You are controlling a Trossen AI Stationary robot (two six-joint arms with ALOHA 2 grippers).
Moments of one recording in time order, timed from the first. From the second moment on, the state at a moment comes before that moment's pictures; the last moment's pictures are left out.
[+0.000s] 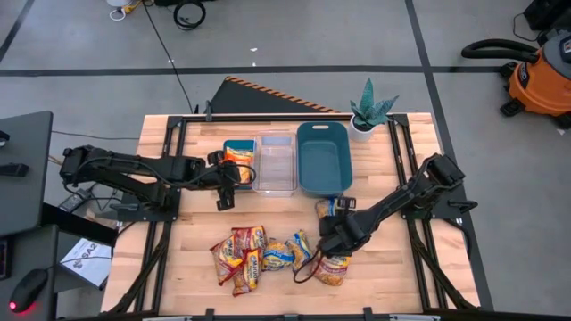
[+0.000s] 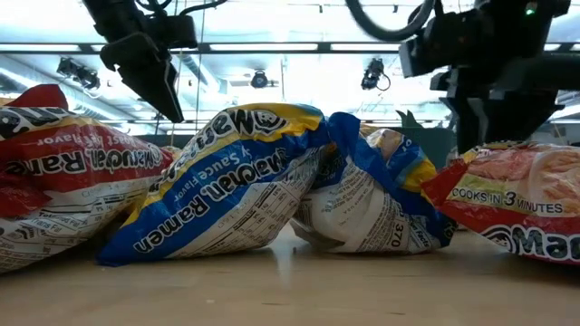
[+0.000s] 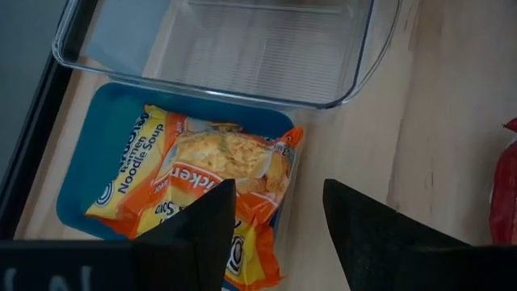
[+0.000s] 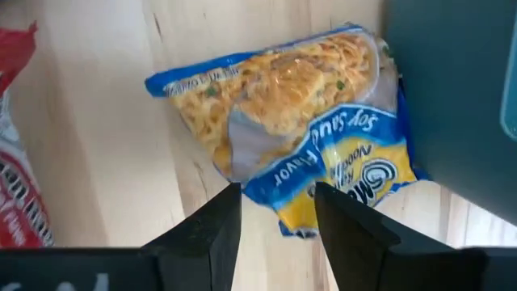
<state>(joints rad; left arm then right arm) -0.04 1.16 0.86 -0.72 -0.36 -0.13 0.48 1.81 1.24 -1.08 0.35 0.63</state>
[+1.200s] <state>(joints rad) -0.04 1.16 0.86 -0.70 -0.36 -0.20 0.33 1.76 1.12 -1.01 0.21 0.23</state>
